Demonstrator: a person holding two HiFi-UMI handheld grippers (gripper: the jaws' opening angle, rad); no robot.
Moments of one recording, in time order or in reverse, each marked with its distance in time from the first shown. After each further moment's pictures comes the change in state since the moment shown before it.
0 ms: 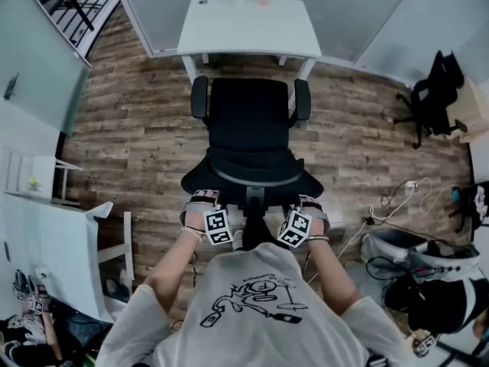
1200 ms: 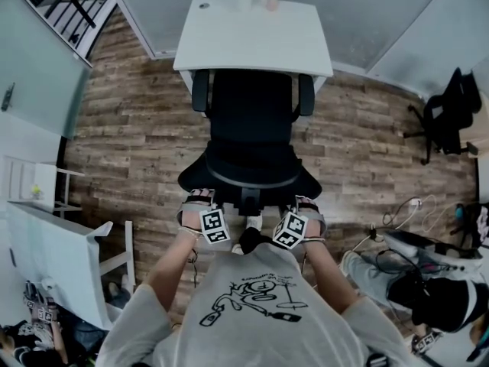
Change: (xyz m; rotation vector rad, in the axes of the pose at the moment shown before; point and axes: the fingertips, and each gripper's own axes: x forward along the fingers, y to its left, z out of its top) left arm 0.070 0.134 -0.001 -0.044 0.066 0.005; right arm 0.070 -0.132 0.031 -0.018 -0.032 0.044
